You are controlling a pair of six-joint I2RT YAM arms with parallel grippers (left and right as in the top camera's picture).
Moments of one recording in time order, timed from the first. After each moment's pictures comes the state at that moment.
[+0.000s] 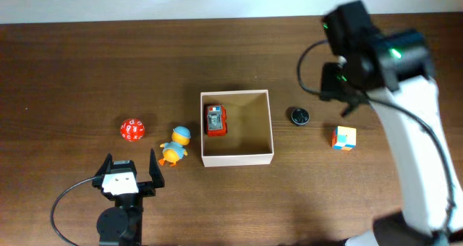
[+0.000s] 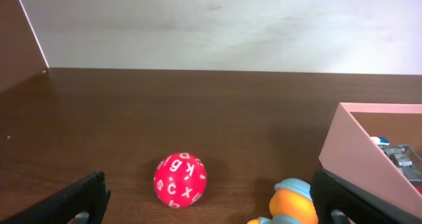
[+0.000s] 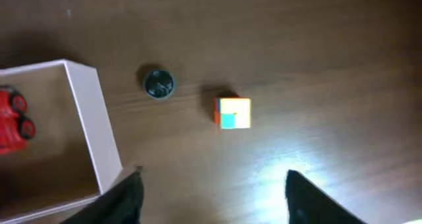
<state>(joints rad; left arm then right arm) -0.06 0.01 0.05 -0.16 -0.15 -0.02 0.28 1.67 2.08 -1.69 0.32 0.44</state>
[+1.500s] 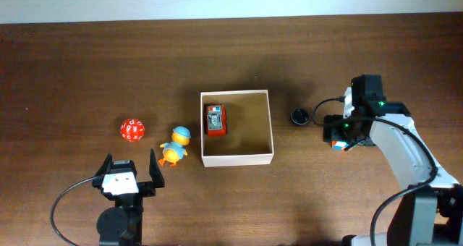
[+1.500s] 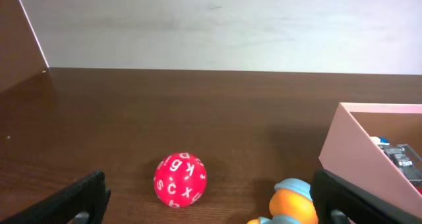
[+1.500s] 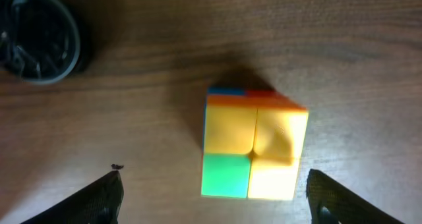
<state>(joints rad) -0.06 0.01 0.05 -0.16 -0.15 -0.02 -0.08 1.59 1.03 -0.81 0.01 0.07</state>
